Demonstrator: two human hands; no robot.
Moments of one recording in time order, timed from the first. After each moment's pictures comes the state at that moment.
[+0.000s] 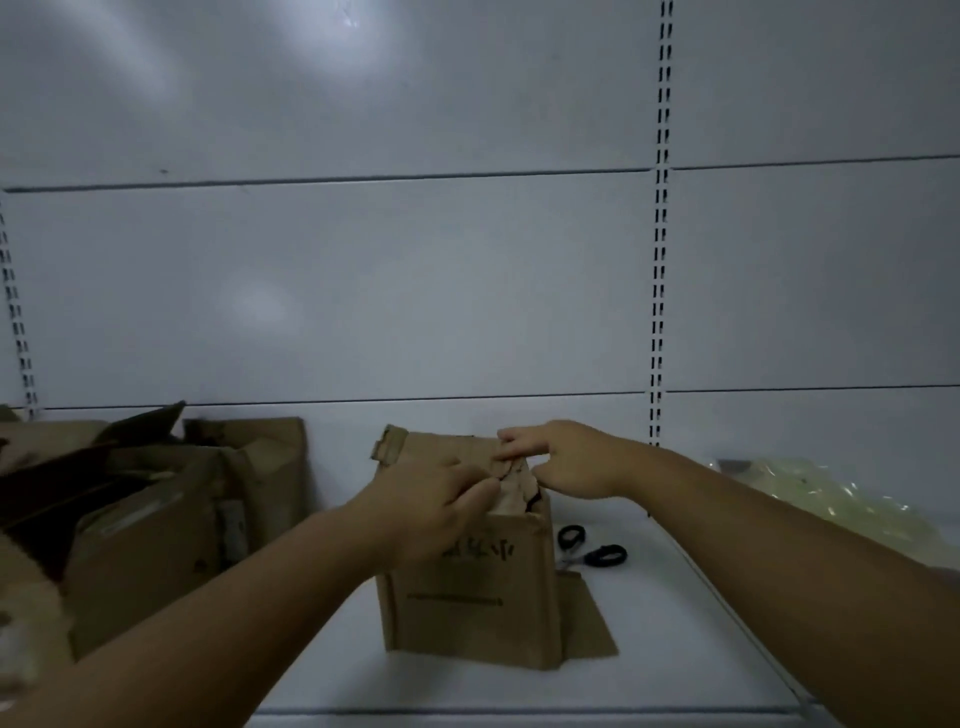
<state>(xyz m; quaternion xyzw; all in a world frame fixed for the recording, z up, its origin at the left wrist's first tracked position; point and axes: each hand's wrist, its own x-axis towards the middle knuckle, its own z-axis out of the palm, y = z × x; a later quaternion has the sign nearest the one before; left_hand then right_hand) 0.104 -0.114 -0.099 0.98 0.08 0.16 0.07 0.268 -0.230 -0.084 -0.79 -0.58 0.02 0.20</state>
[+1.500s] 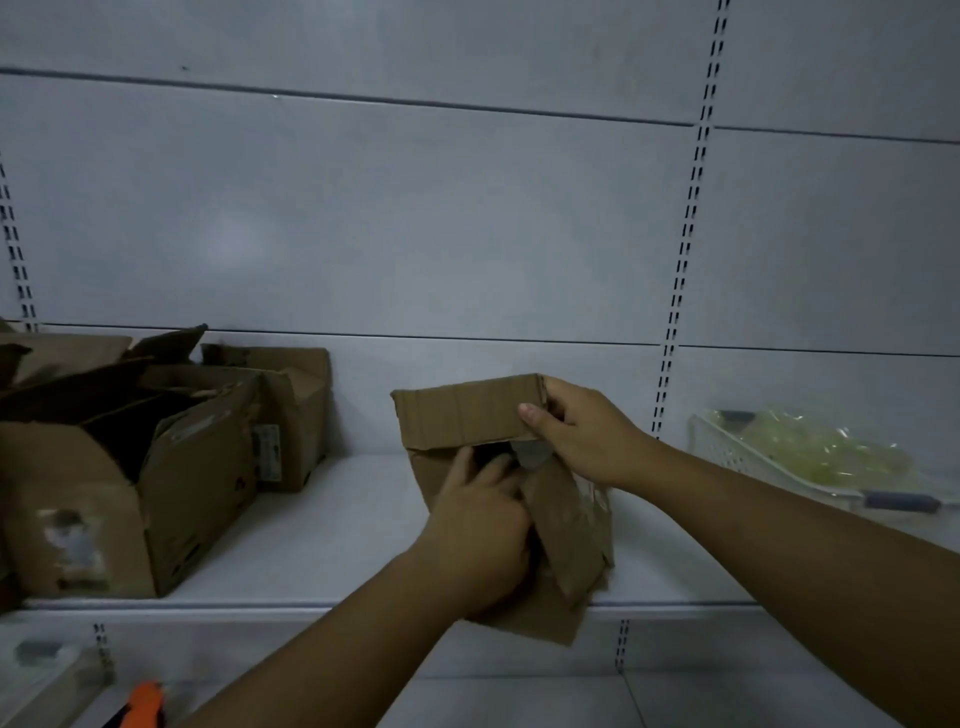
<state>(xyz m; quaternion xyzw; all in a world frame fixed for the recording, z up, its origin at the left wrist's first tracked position) 0.071 -0.122 -0.182 0.96 -0.01 0.25 -0.11 0.202 -0.215 -0.125 -0.75 -0.54 -0.07 0.38</state>
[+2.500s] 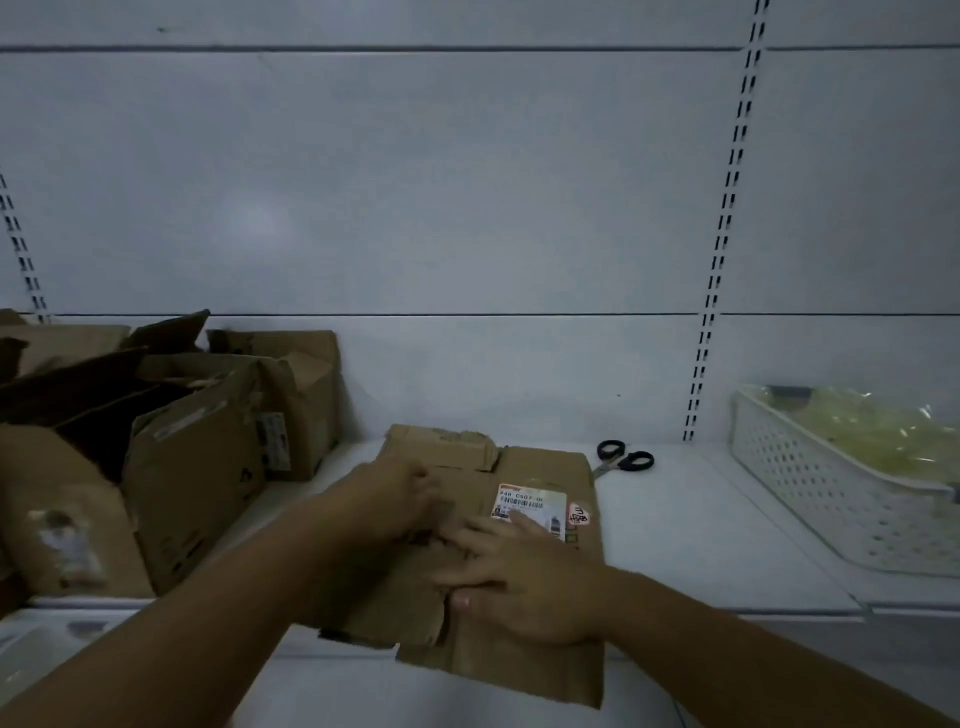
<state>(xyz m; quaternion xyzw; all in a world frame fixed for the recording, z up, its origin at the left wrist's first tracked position) 0.076 -0.012 -0.195 0.94 0.30 0.05 0.16 0.169 -0.188 -0.226 -0.71 -0.70 0.05 0.10</state>
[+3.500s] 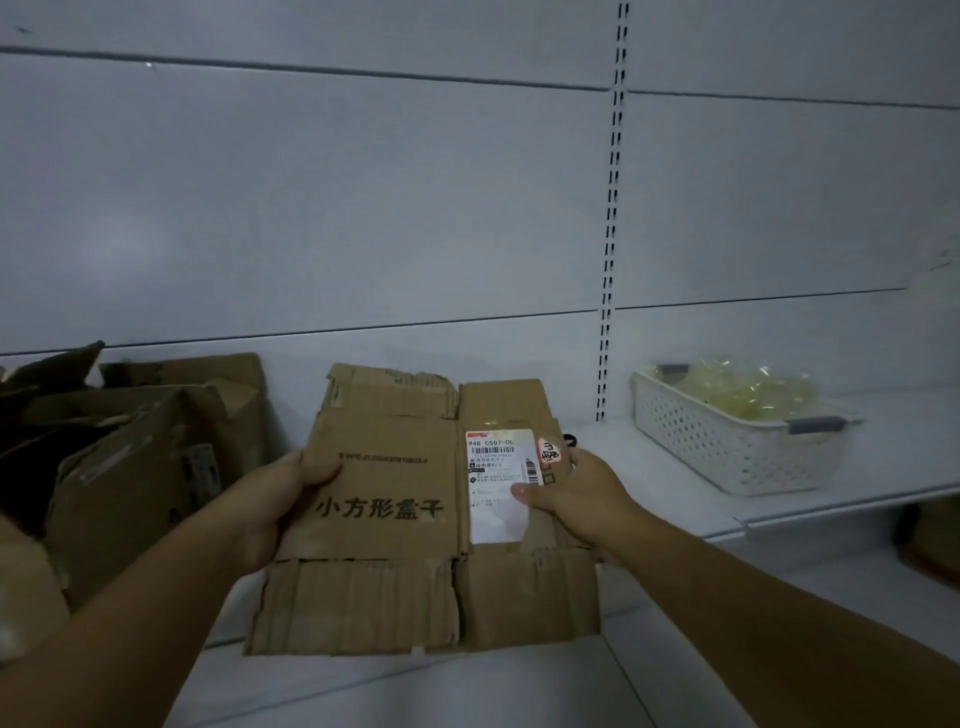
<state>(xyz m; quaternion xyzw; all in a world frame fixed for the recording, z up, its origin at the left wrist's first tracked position) 0.043 0.012 -0.172 0.66 0.25 0.14 0.70 0.177 -0.242 -0.202 -0.75 -0.23 0.09 0.61</state>
